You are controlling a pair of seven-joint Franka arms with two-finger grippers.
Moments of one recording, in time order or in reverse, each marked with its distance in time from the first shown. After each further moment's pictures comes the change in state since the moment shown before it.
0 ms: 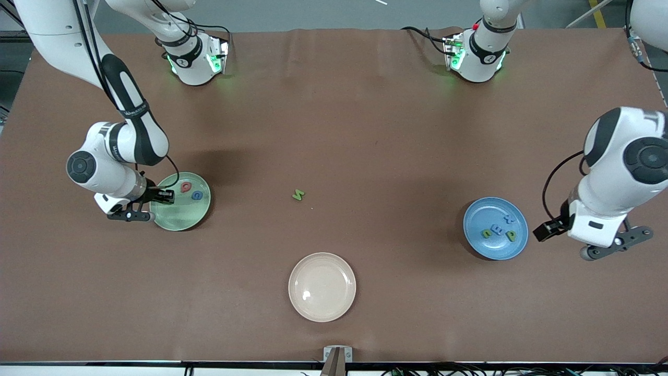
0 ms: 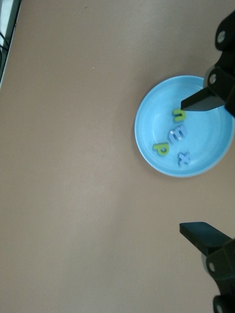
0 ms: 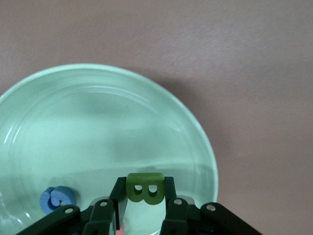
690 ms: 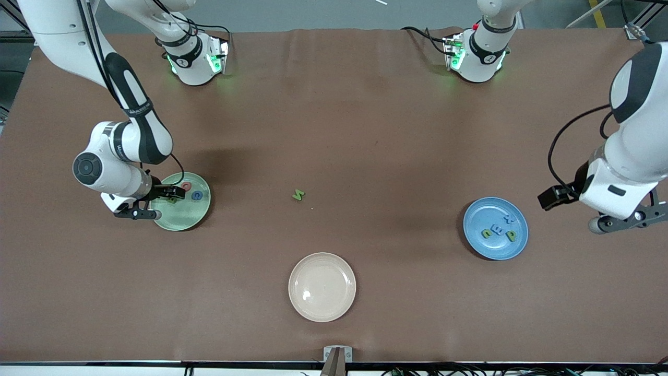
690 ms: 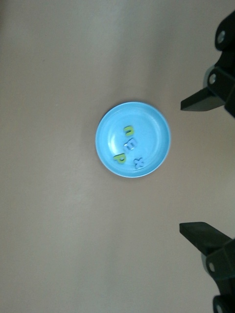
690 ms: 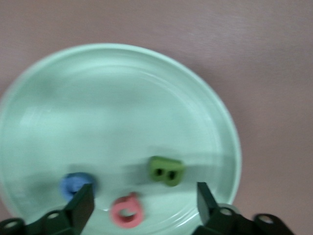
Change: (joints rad) left arm -0.302 -0.202 0.306 0.158 -0.334 -0.230 0.256; right arm 0.042 -0.023 0.006 0.016 0.009 -0.082 0.099
